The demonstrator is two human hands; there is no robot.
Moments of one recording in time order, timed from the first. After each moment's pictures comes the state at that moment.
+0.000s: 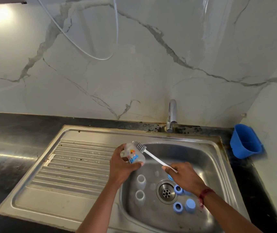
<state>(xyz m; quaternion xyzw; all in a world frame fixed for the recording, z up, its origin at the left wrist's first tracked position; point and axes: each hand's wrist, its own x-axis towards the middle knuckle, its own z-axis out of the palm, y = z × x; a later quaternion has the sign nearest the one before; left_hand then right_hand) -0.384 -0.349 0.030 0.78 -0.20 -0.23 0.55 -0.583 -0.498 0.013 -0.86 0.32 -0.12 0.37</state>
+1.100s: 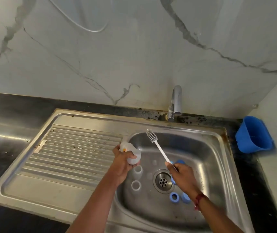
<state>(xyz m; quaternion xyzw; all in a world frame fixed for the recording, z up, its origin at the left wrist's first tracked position) -0.382 -0.367 -0.009 0.57 0.00 -0.45 0.69 -0.580 -0.492 -0.048 -0.72 0.46 -0.16 0.50</state>
